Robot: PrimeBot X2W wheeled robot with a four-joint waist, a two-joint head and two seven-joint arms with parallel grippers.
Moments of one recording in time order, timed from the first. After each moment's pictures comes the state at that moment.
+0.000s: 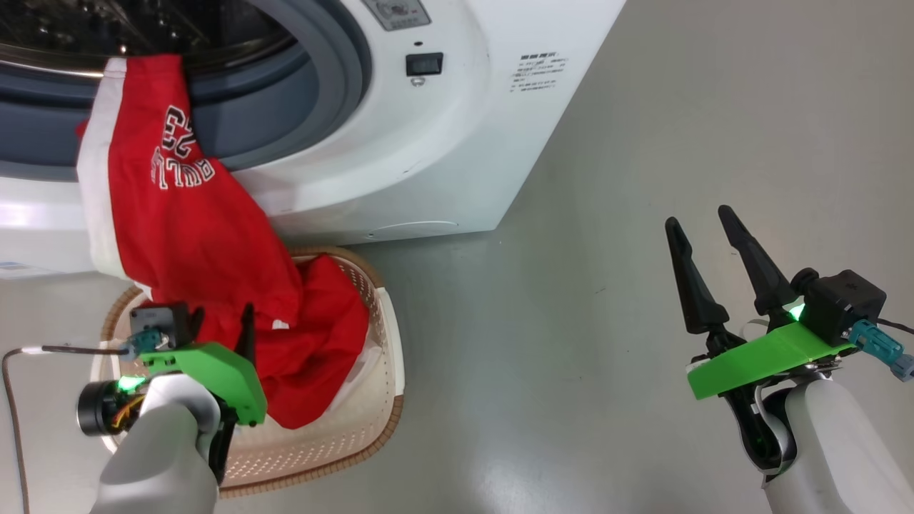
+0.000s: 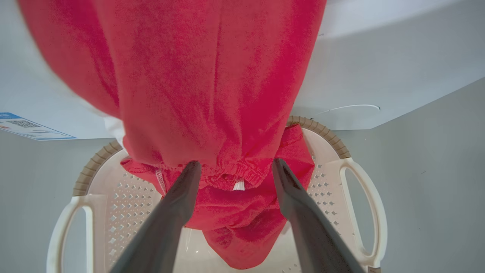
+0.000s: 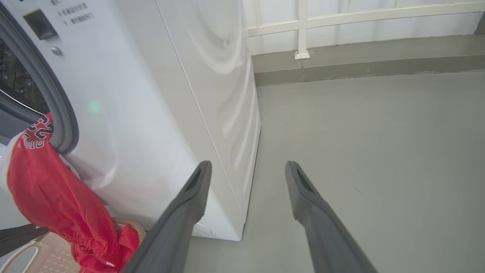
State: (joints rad) left arm -0.75 0.08 -0.19 1.23 -0.26 -0.12 -0.25; right arm -0.35 -0.16 0.09 0.23 0.34 0.13 -0.25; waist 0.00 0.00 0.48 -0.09
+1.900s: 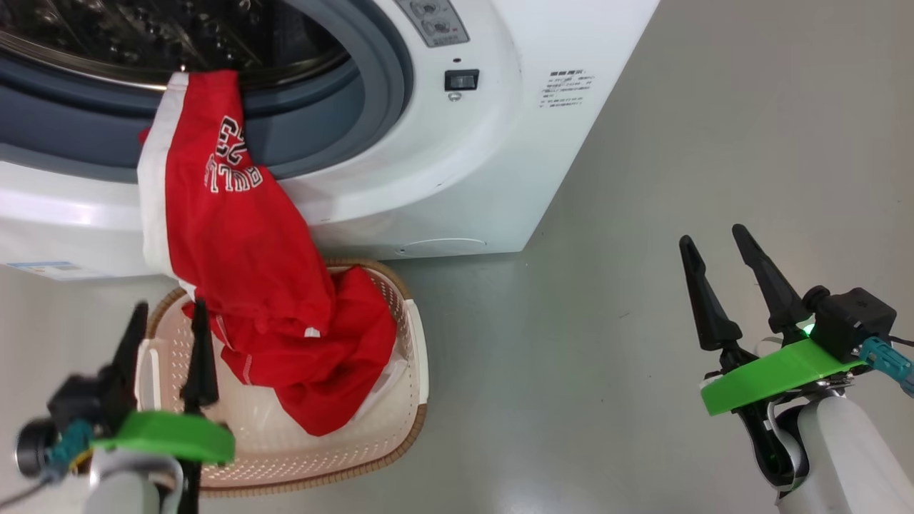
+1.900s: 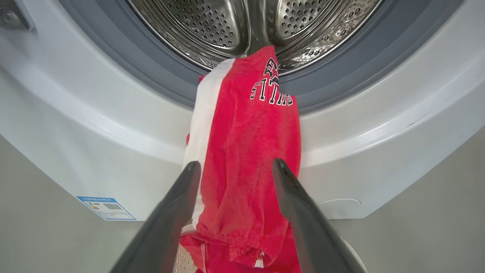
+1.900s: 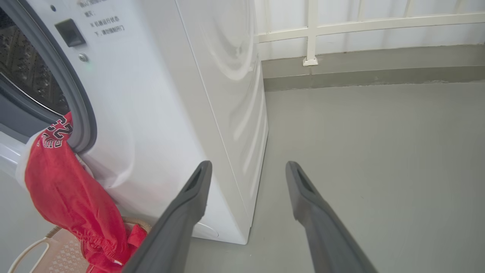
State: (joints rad) left arm -0.23 0.07 0.03 0.30 -0.18 -0.11 -0.25; right arm -0.31 -0.18 0.07 0.23 0.34 0.13 -0.25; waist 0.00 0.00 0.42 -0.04
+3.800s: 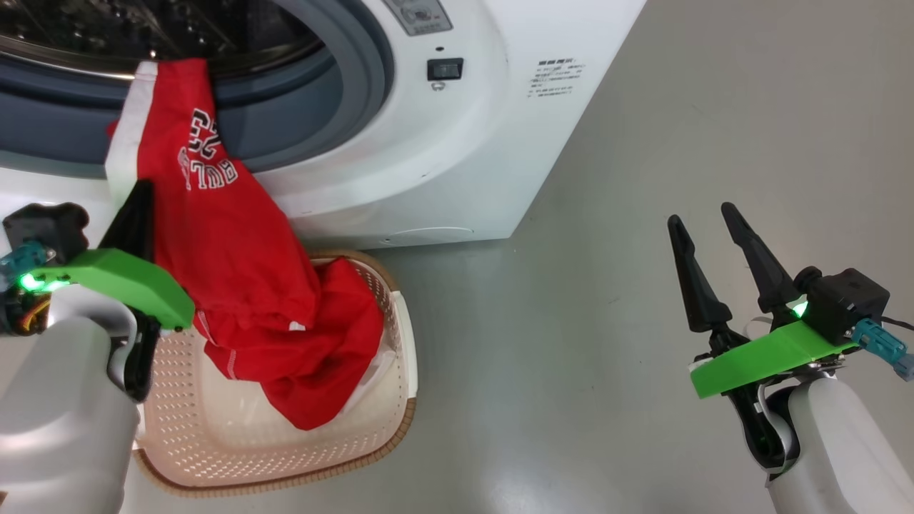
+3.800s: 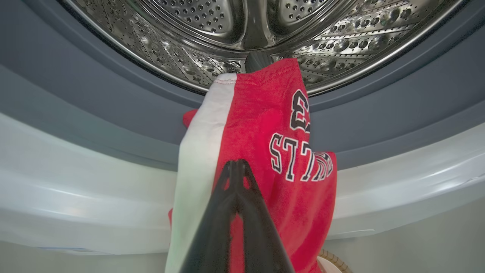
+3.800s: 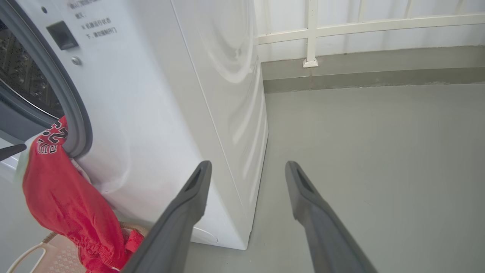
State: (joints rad) left arm -0.82 0.27 -0.39 0.94 -0.55 -0.13 -0.25; right arm -0.35 -0.17 0.09 0.23 0.34 0.13 -0.25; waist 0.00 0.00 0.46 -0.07
